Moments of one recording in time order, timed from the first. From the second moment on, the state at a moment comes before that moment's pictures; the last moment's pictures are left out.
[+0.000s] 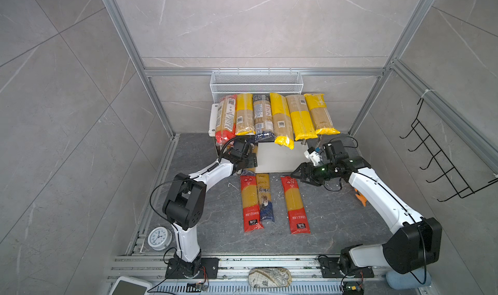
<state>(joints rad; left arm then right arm) -0.51 1.85 1.35 -0.32 -0.04 -0.50 0.25 1.39 1.22 -0.87 -0.63 0.39</state>
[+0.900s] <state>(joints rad) -0.79 1.31 0.94 -0.40 -0.21 -0.61 0.41 1.14 0.82 -0.90 -0.36 0.46</state>
